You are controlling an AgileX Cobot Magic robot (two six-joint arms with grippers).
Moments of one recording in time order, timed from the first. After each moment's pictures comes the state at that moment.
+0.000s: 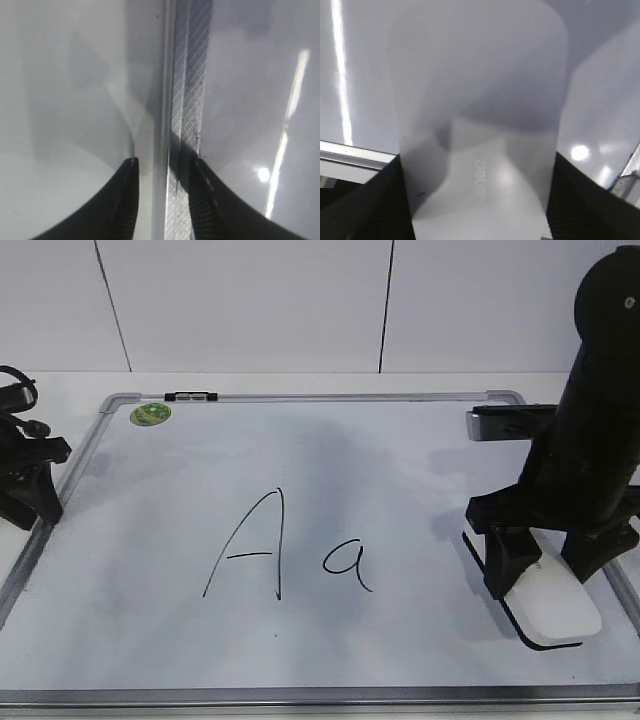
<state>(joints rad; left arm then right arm) 0.04 2.06 -1.39 -0.31 0.99 0.16 0.34 1.72 -1.17 0.12 1.19 0.09</state>
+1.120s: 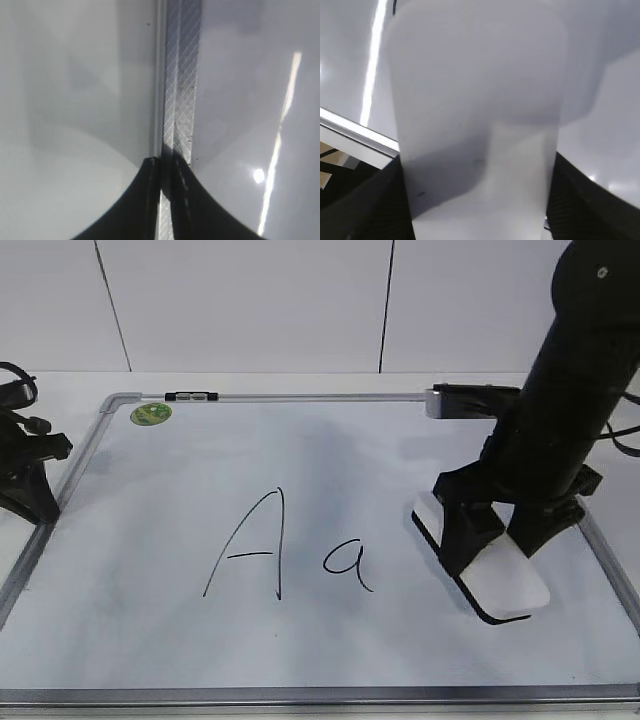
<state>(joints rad) 0.05 2.06 -1.40 -0.33 0.99 0.17 0.34 1.77 -1.28 0.26 1.21 -0.13</state>
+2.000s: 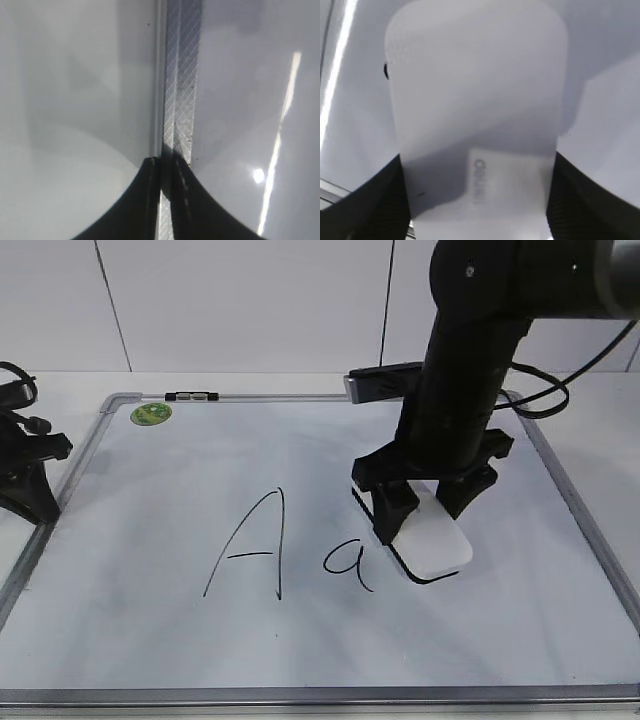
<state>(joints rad) 0.05 2.06 -1.40 -0.33 0.99 0.17 0.48 1.95 -1.53 0.13 1.21 0.00</state>
